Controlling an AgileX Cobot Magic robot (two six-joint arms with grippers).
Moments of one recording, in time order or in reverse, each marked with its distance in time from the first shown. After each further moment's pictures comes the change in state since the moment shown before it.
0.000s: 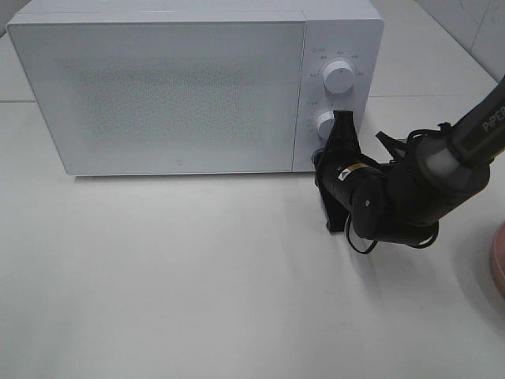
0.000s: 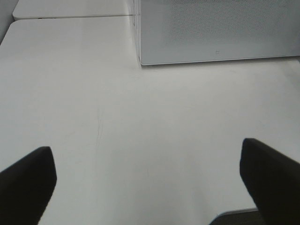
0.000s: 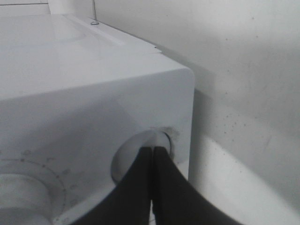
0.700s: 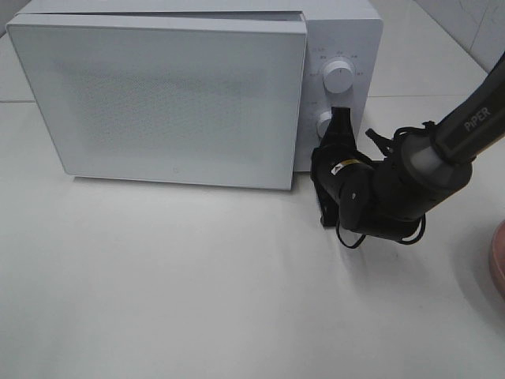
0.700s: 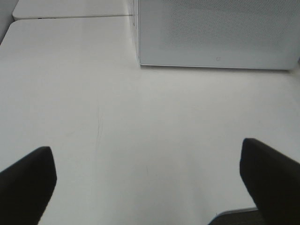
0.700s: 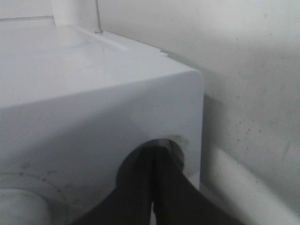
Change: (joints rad) left arm 0.000 0.000 0.000 0.000 0.000 0.000; right arm 0.005 0.034 -0.070 0.087 -0.008 -0.035
